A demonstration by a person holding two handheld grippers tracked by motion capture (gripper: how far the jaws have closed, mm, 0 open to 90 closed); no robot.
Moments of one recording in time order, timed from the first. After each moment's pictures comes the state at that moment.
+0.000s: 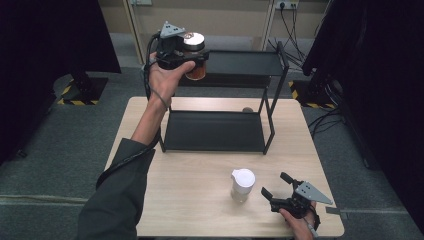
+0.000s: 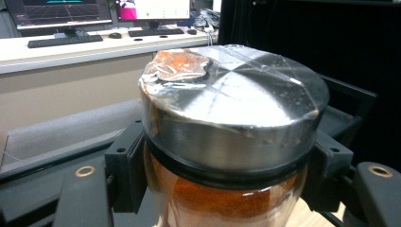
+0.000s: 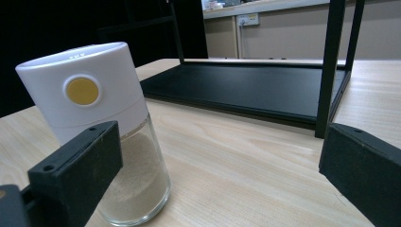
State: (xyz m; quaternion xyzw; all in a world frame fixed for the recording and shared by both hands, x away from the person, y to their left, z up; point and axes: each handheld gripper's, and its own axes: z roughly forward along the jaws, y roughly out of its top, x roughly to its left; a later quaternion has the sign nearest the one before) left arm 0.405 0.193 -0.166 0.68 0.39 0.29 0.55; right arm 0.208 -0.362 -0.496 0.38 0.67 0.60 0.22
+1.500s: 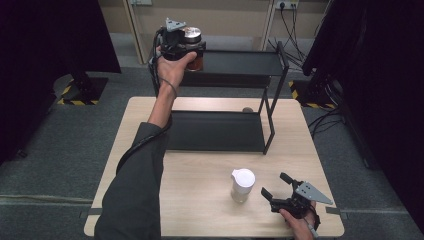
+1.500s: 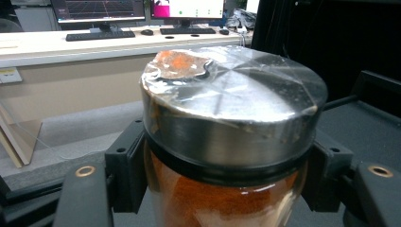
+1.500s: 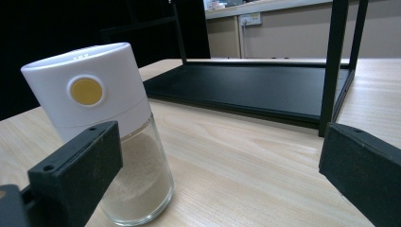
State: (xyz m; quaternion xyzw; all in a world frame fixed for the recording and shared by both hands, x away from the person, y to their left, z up) left arm 0.448 0.176 -0.183 0.66 0.43 0.32 0.53; right arm 0.209 -0.363 -0.497 0.37 0.67 0.61 0.22
